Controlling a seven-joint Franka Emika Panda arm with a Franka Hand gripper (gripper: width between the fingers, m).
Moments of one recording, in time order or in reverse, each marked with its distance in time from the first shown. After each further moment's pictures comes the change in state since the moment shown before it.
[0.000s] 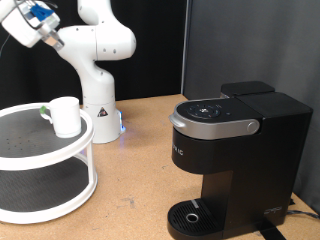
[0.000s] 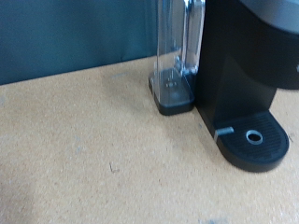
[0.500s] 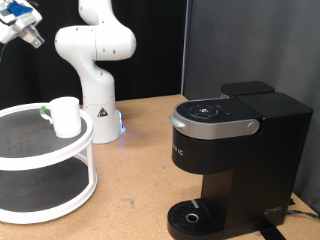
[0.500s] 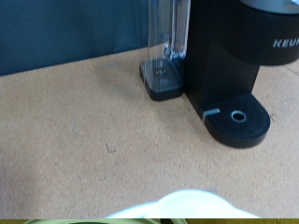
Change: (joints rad) arm -0.018 0.002 -0.099 0.056 -0.070 -0.039 -0.033
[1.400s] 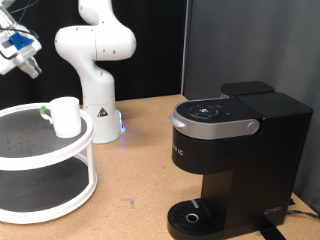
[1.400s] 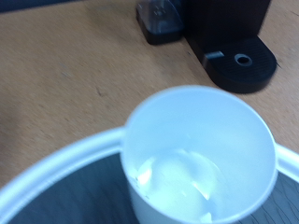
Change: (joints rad) arm -0.001 0.028 -0.058 -0.137 -0.119 0.212 -0.073
